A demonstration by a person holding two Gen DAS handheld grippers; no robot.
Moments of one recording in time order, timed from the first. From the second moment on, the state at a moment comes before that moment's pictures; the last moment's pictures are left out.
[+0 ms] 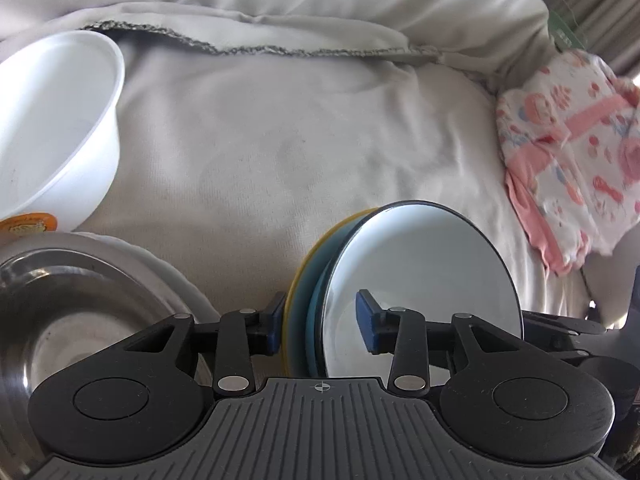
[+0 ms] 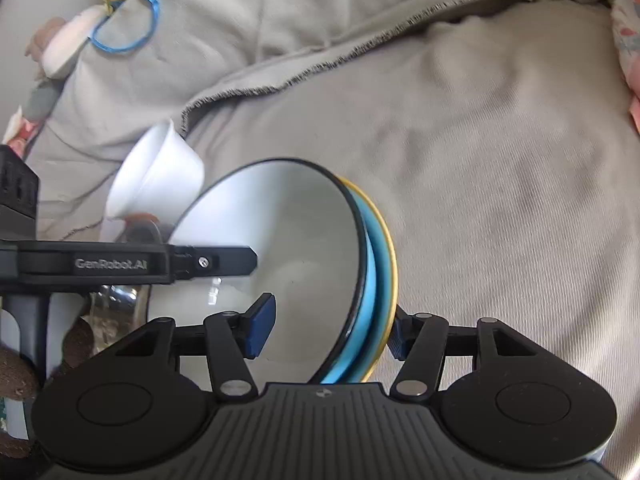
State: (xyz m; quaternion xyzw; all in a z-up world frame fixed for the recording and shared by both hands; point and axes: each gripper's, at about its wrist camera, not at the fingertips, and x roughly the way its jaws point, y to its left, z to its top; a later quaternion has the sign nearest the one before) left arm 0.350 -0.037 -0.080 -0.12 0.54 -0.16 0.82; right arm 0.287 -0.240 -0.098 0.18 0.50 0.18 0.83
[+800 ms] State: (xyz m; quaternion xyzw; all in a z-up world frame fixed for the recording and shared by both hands) left arm 0.350 0.179 -0.012 -0.24 0.38 0.02 0.89; right arm 0.399 -0.099 0.006 0.01 0.45 0.18 0.87
